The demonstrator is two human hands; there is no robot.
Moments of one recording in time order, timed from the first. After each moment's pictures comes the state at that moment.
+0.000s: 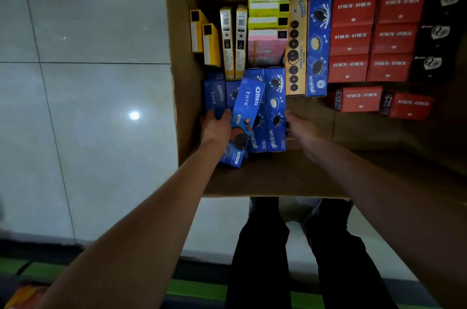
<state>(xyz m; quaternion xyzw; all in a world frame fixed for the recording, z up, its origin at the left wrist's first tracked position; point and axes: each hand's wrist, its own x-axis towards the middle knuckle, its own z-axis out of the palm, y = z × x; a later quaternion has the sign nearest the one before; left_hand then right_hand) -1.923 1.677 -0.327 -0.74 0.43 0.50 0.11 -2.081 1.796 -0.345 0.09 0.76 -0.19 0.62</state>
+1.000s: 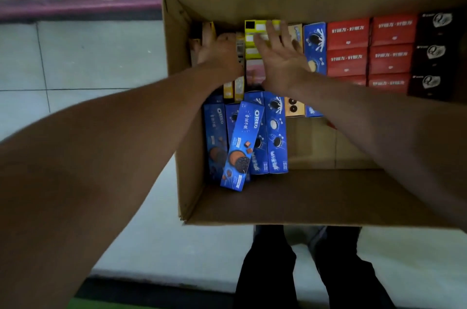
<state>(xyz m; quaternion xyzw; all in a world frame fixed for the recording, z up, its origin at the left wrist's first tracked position) -2.046 1.526 -0.315 -0.40 0.85 0.13 0.31 -2.154 1.639 -0.312 -0.55 0.77 0.02 0.33</state>
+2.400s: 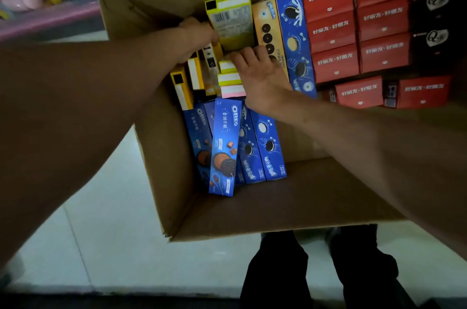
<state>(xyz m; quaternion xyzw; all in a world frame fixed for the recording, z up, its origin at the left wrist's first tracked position) -2.082 1.502 -0.358 -0.59 0.68 0.38 0.22 -2.124 1.684 -0.345 -0.56 0.78 0.01 0.27</state>
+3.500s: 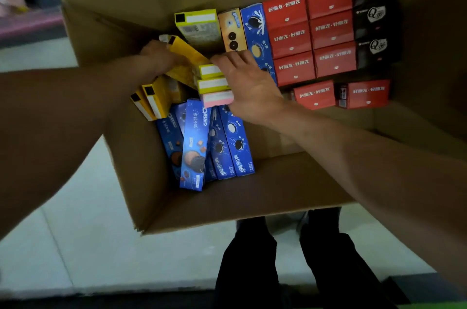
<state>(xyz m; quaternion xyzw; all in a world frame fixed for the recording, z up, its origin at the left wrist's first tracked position) -2.056 1.514 -0.354 -0.60 0.68 0.35 0.23 -2.157 1.728 -0.298 -0.53 0.77 -0.17 0.31</state>
